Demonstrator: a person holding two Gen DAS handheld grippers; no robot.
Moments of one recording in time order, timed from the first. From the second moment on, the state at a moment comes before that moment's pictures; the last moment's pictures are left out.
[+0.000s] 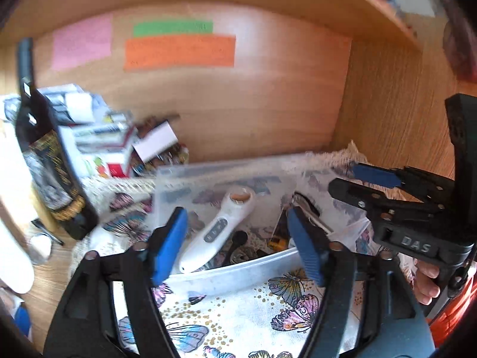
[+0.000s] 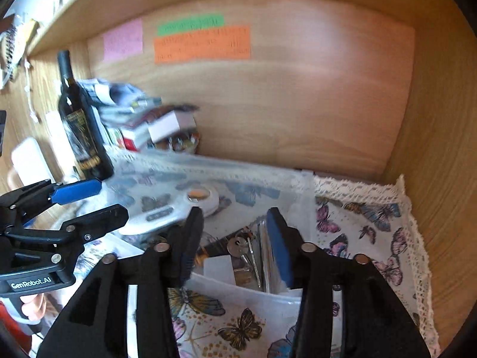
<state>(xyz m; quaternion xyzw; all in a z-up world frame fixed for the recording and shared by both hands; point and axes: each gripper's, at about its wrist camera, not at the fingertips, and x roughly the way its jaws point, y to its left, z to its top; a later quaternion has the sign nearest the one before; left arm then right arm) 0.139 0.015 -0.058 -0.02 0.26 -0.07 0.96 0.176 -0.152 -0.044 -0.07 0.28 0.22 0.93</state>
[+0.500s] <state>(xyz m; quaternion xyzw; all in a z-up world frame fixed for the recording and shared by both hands) 0.052 0.022 -0.003 -0.04 0.15 -0.03 0.99 0.089 -0.173 0.008 -0.05 0.16 0.22 0.96</state>
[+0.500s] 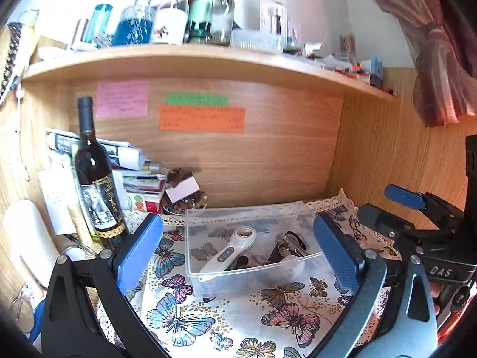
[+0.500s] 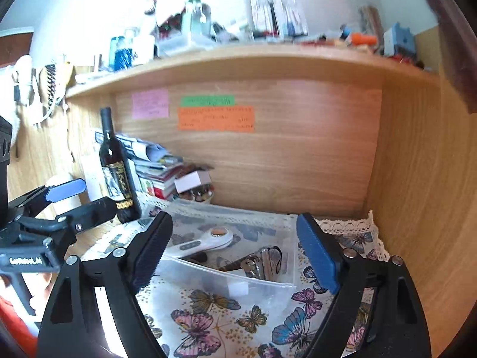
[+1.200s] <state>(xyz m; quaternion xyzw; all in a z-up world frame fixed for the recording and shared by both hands) 0.017 0.013 0.002 -0.04 0.13 -0.02 0.99 0.051 -0.181 0.008 -0.04 0.15 0.22 0.96</state>
